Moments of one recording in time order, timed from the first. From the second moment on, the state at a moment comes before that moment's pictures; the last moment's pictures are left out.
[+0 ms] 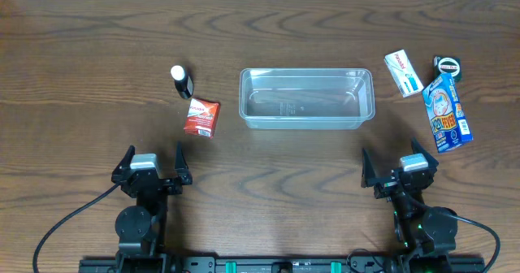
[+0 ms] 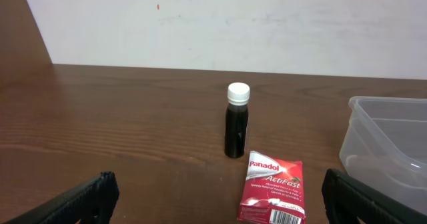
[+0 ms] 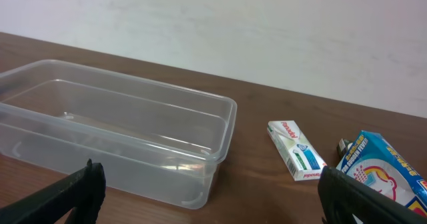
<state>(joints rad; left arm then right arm) -0.03 0.01 0.03 -0.12 -0.08 -0.04 0.09 0.01 0.01 -0.06 -0.09 -0.09</state>
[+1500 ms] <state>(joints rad) -0.03 0.01 0.03 -0.12 -0.08 -0.04 0.08 0.23 0.32 -0.03 -0.09 0.00</state>
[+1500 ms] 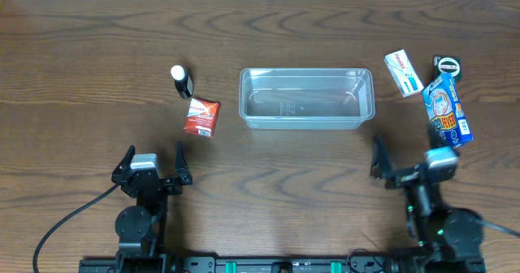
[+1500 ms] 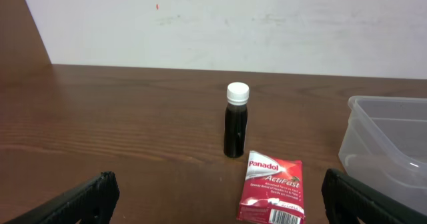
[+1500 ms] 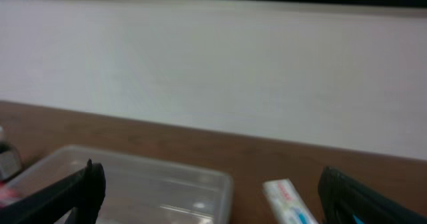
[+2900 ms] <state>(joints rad) -0.03 0.01 0.03 -0.12 -0.08 -0.04 -0.57 1.76 1.41 -1.01 -0.28 -0.46</state>
